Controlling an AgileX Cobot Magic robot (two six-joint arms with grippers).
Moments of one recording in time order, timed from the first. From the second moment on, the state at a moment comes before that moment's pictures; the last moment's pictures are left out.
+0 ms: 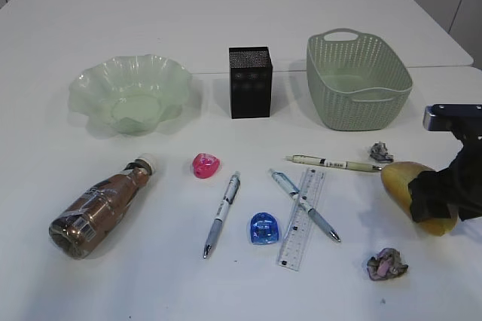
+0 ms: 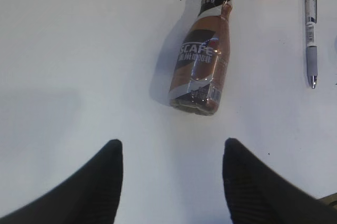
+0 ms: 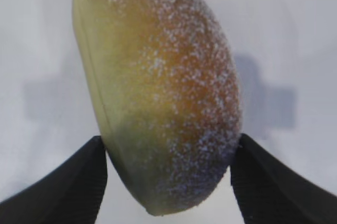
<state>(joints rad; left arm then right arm) -0.09 1.06 -0.84 -0.19 0.89 0.10 0.00 1.68 -0.78 0.14 0.46 -0.12</state>
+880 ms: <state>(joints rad) -0.09 1.06 -0.84 -0.19 0.89 0.10 0.00 1.71 -0.79 0.15 0.48 -0.12</state>
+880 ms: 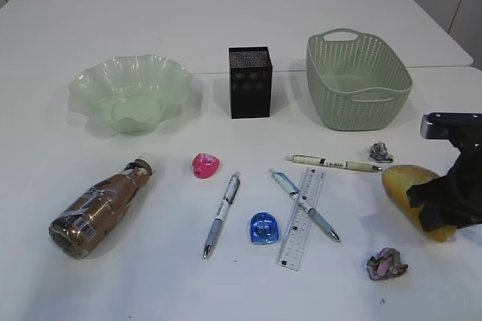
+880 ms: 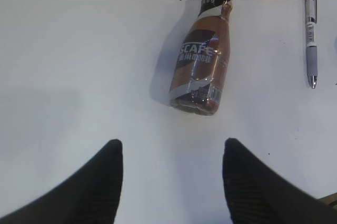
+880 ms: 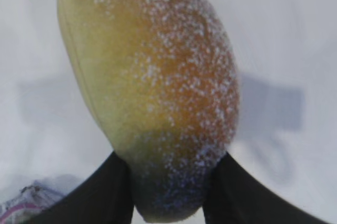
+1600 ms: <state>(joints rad) -0.09 1.06 -0.84 -0.30 0.89 0.24 0.00 1.30 -0.78 0.25 0.68 -0.32</state>
